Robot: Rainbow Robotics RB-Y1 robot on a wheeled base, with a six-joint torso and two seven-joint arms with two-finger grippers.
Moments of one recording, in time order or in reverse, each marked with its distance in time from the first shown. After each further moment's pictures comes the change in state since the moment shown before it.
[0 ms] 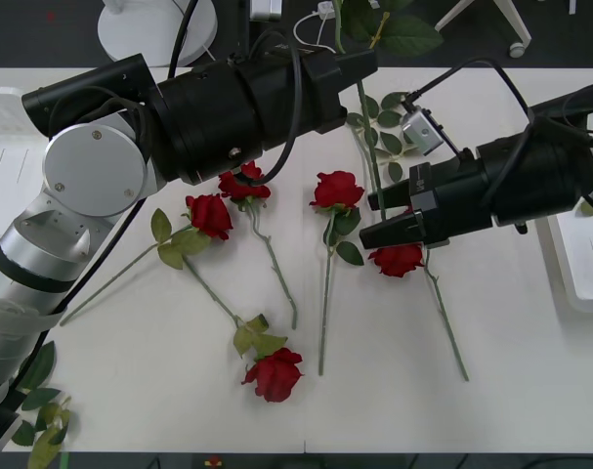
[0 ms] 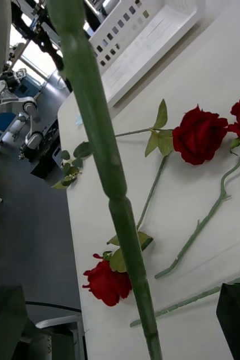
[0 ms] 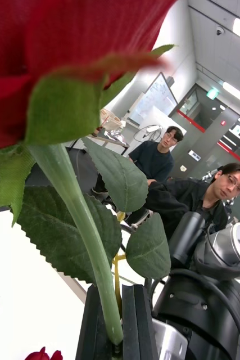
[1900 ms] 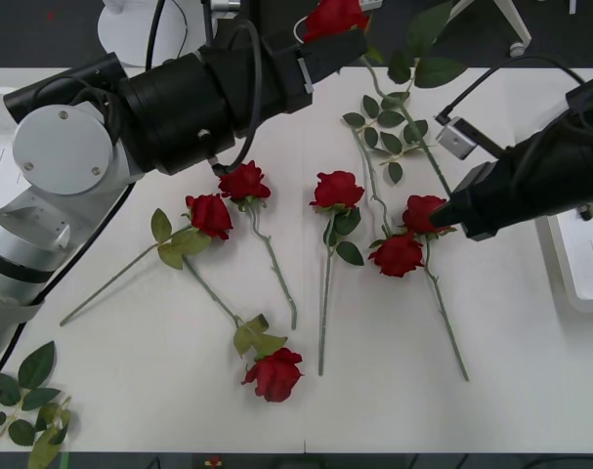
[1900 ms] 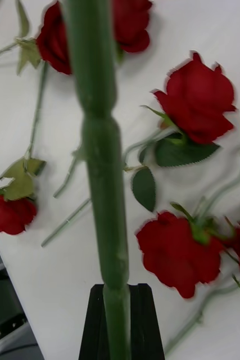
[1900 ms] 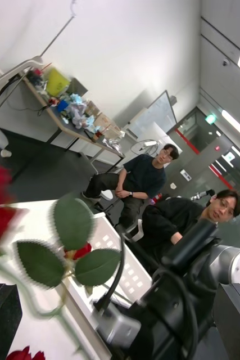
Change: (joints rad) right arm -0.013 -0.085 -0.080 -0.012 0.446 0.165 -0.300; left arm -0.001 0.075 0.027 0.067 0.210 -0.036 0.013
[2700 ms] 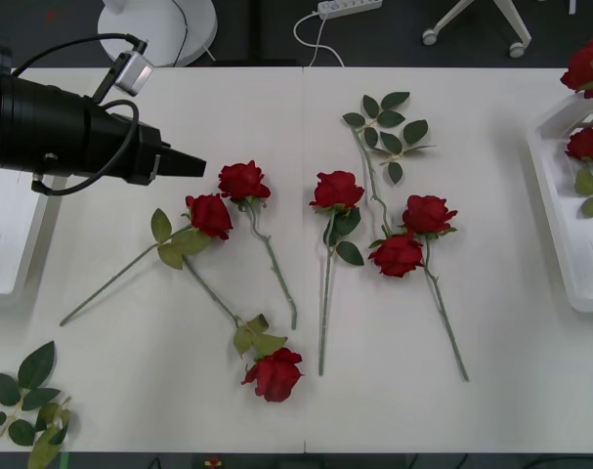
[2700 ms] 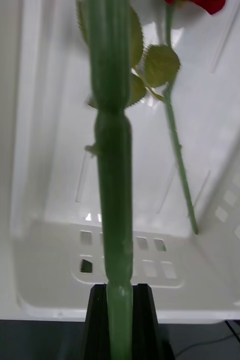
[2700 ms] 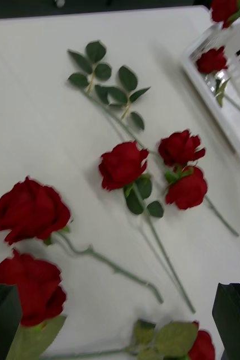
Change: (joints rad) right arm -0.002 -0.170 -0.247 0.421 0.623 0.263 -0.015; left arm 0.015 0.277 0.225 0.178 -0.177 0.777 -0.032
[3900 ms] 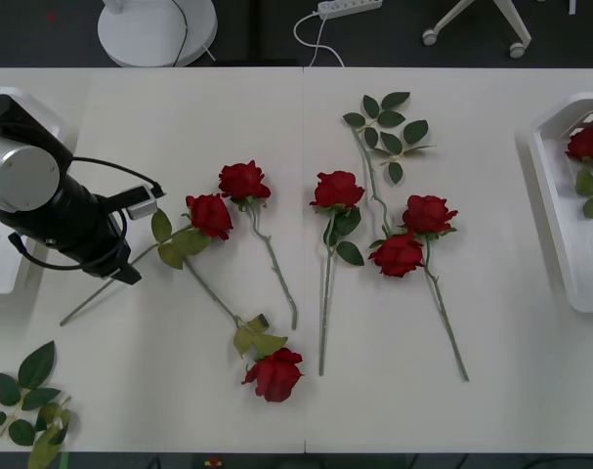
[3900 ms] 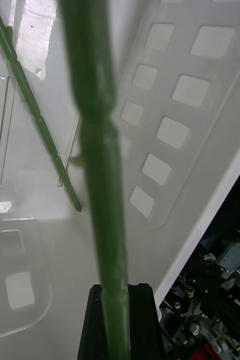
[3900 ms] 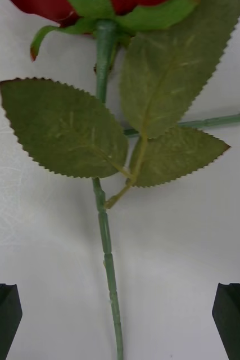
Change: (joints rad) right arm 0.149 0.045 0.115 0.161 0.357 -0.412 0.004; left arm -0.050 0.074 -0.368 0.223 -0.392 0.077 -0.309
